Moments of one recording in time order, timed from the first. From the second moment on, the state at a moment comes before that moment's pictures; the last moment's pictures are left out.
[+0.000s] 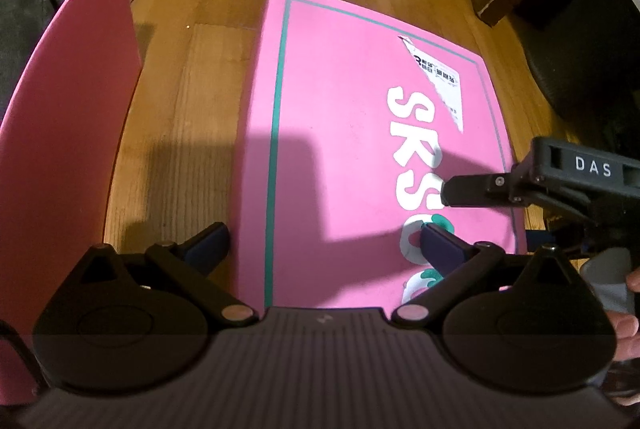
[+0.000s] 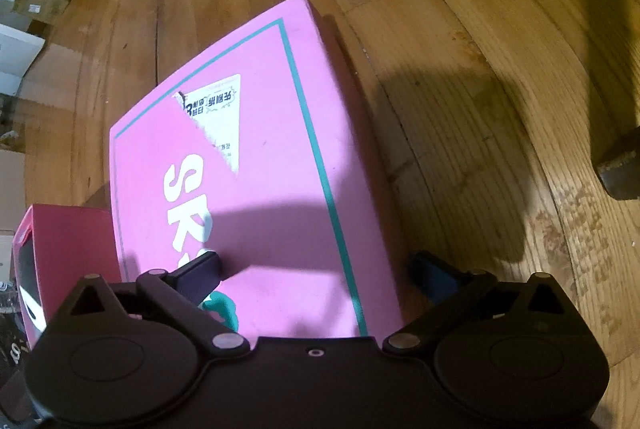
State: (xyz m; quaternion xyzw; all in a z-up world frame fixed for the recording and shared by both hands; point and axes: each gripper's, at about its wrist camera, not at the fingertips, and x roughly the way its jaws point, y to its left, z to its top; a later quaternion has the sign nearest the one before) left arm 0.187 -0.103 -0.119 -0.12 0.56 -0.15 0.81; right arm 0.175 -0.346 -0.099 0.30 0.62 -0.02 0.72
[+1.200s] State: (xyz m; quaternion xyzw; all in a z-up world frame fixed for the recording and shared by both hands) left arm 0.121 0.034 0.040 -0.05 0.47 -0.11 0.88; right arm 0.131 -0.239 0.010 0.34 0.46 0.17 0.80
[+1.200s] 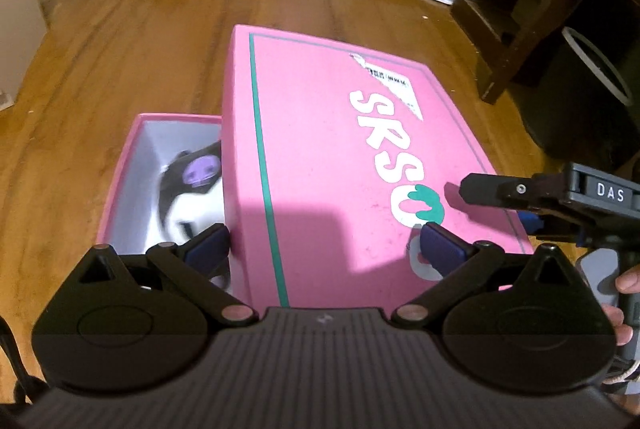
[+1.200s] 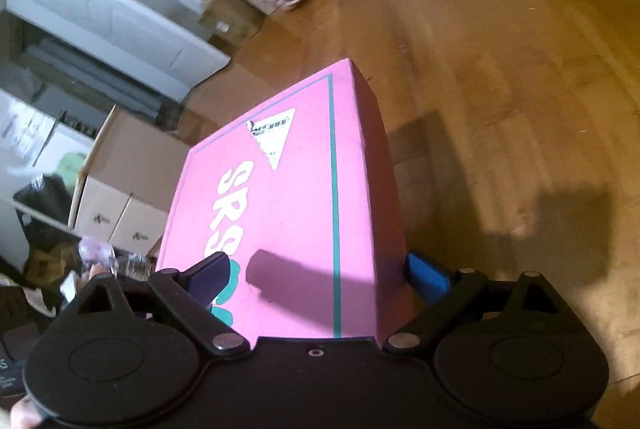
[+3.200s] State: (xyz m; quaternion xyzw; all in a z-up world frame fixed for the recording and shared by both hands) left arm 0.143 0.136 -0.020 -0.05 0.50 -0.03 0.87; right arm 0.148 -0.128 -0.075 0.36 0.49 0.21 0.77
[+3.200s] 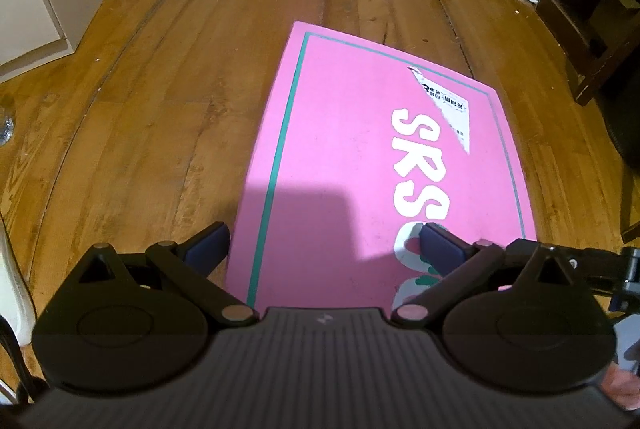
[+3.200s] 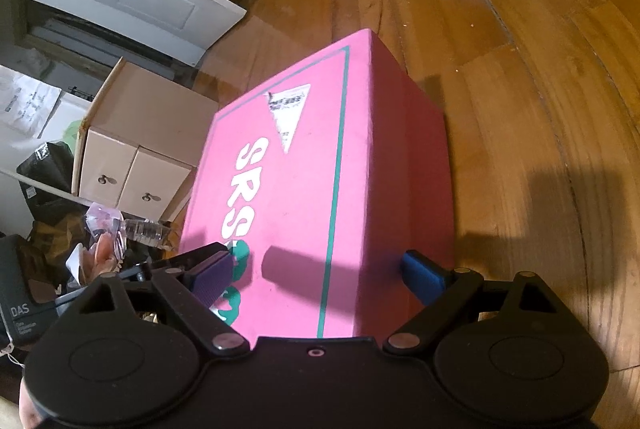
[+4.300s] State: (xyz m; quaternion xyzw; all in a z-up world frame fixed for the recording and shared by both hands) left arm 0.141 0.106 -0.028 -0.02 0.54 -0.05 0.84; right arm 0.145 -0.115 -0.051 0.27 0.47 0.21 0.82
